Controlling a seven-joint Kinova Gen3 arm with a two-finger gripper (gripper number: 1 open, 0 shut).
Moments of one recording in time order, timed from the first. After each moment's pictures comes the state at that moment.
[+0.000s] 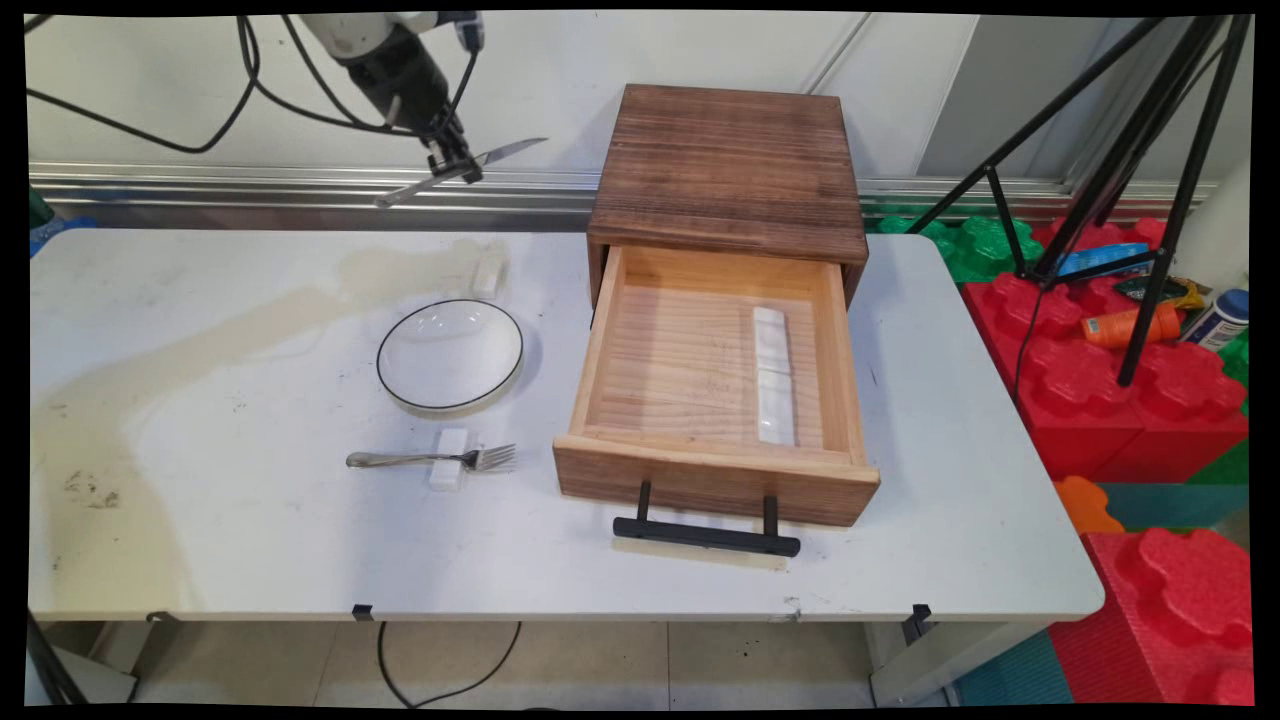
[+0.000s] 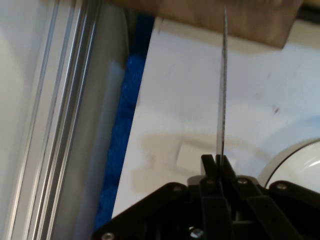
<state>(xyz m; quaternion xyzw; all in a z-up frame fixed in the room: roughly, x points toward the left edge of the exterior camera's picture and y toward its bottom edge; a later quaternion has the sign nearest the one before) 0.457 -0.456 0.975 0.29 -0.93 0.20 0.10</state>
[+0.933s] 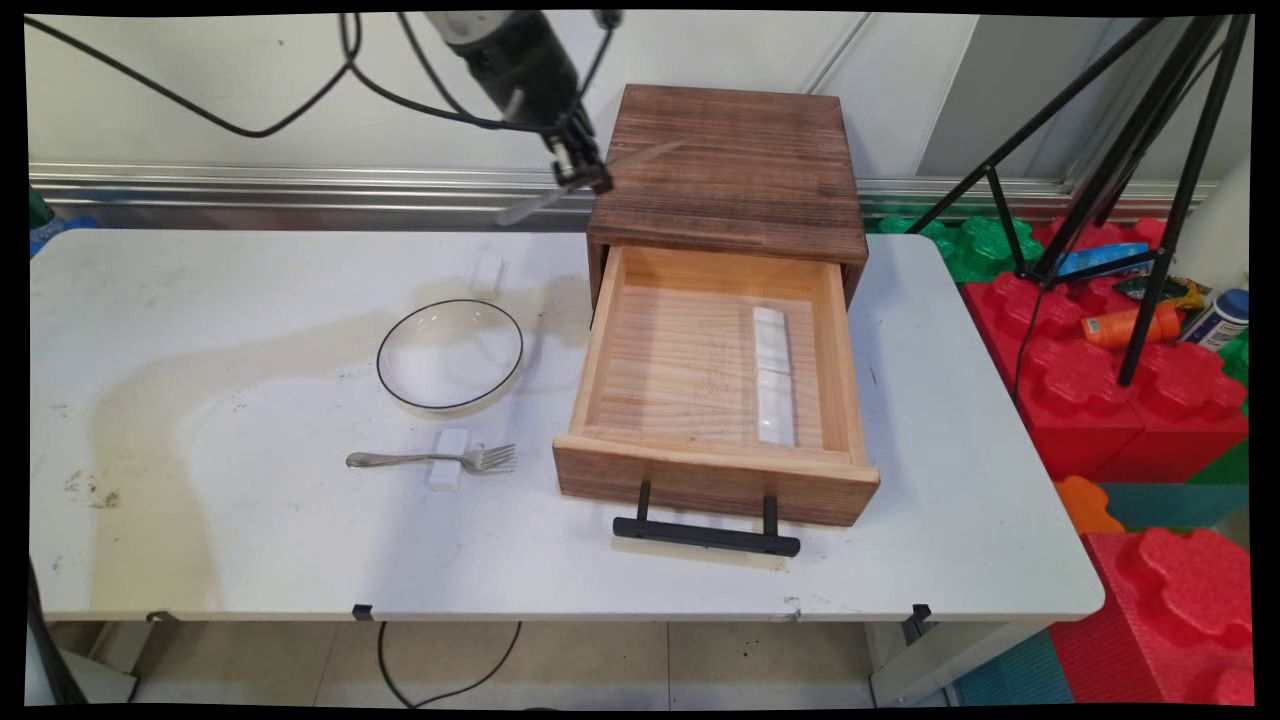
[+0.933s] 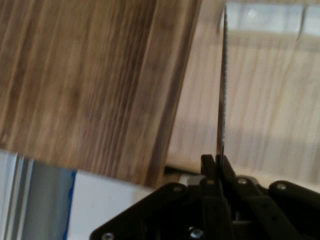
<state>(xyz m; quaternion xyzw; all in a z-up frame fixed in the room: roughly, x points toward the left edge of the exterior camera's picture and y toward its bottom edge) 0.317 -0.431 1.016 0.22 -0.94 0.19 0.17</state>
